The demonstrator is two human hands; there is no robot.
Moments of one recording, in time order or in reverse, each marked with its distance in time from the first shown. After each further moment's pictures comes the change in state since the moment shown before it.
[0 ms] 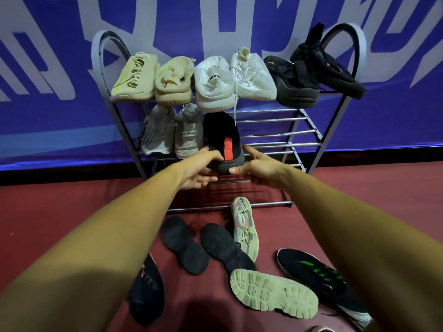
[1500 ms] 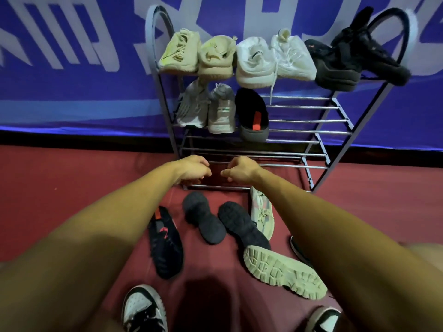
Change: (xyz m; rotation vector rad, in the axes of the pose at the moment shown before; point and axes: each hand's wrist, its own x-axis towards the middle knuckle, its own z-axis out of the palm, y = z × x) left_hand -0.046 -0.079 -0.055 0.482 0.152 -0.051; right_hand 0.006 0.028 0.111 -0.657 0.013 0.040
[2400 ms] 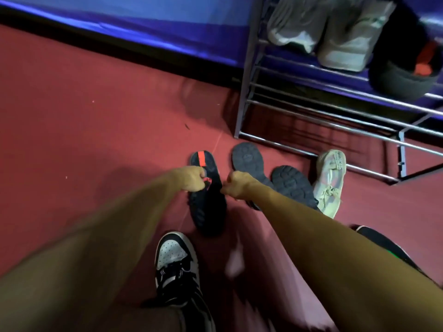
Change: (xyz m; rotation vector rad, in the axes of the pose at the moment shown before) left_hand 0.023 -0.233 0.020 0.330 -0.175 -0.299; right_hand 0.071 0.009 0.243 -0.482 -0.498 -0.023
